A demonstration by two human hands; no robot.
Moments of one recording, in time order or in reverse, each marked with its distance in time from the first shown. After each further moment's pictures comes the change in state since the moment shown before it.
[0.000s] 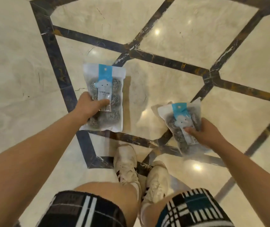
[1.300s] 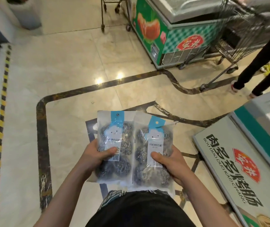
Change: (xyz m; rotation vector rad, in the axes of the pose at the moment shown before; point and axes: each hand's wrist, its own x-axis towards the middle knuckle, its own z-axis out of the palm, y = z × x) left_hand -0.625 0.318 -0.250 -0.278 -0.143 0.390; right_hand -0.628 -0.254 -0.313 0.962 0.015 -0.437
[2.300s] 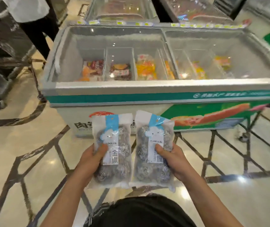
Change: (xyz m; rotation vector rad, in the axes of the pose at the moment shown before) left_hand -0.167 -0.034 0.486 0.589 -0.949 0.112; right_hand -0.385 0.206 -0.281 0.754 1.139 -0.143
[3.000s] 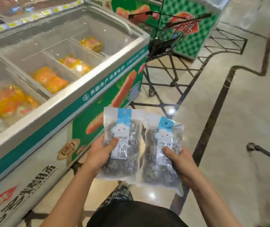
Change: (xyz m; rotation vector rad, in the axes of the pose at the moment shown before) left_hand 0.055 0.077 0.400 0.540 -0.773 0.180; right_hand -0.091 0.014 -0.273 0.303 0.846 -0.041
